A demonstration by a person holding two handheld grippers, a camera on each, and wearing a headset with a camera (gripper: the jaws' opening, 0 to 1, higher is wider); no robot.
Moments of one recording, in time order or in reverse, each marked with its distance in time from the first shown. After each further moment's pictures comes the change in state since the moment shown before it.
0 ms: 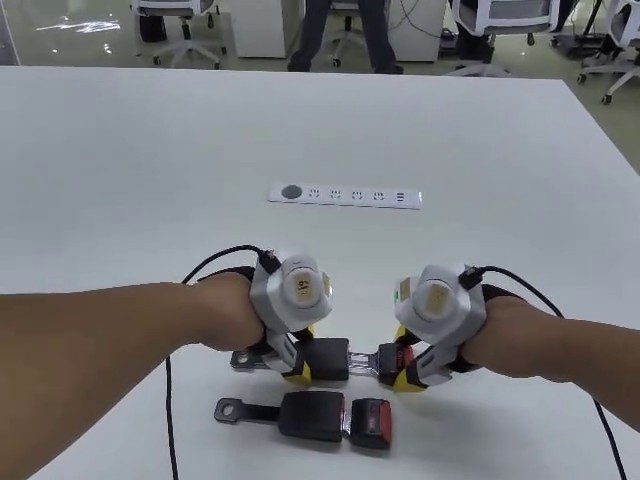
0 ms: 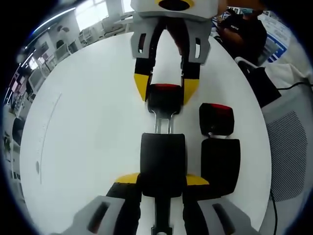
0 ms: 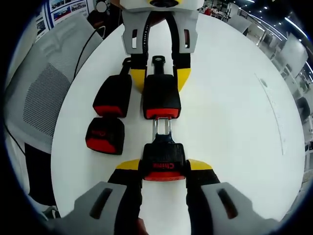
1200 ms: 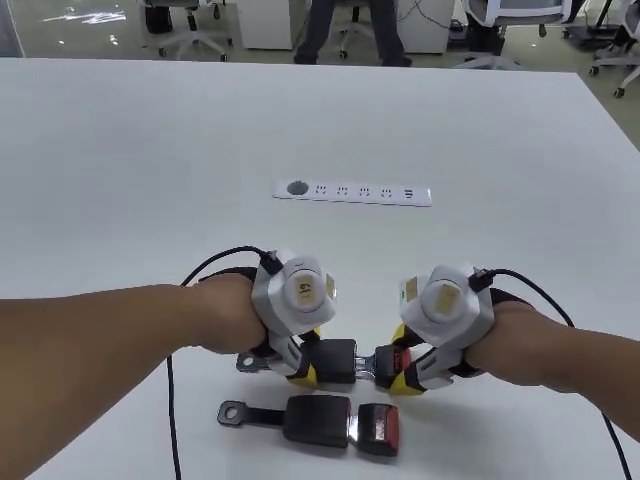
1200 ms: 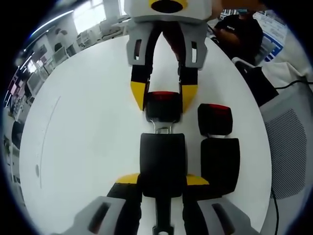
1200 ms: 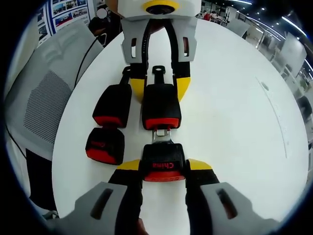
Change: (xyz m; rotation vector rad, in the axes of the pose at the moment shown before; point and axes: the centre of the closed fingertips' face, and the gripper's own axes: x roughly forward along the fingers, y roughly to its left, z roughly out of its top) left arm 0.001 0.000 -0.001 0.026 -0.020 -0.014; right arm 0.006 0.001 0.013 0.025 -0.070 0.017
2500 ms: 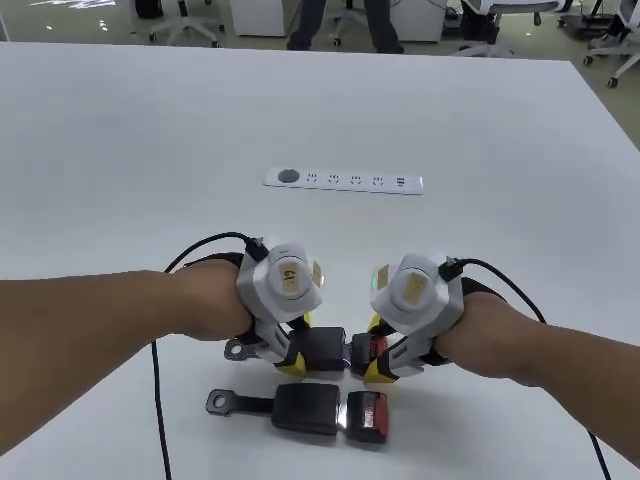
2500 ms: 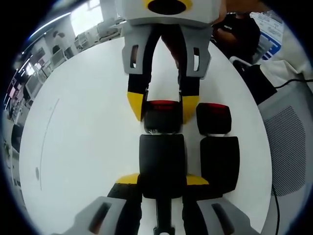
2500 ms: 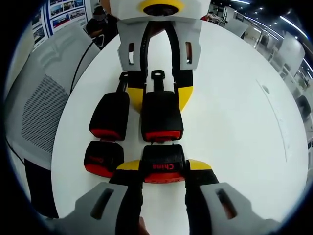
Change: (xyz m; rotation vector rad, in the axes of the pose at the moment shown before) left arm 0.000 0.000 0.002 0.018 -0.009 -0.009; right arm 0.006 0.003 0.015 0.003 -0.007 -0.015
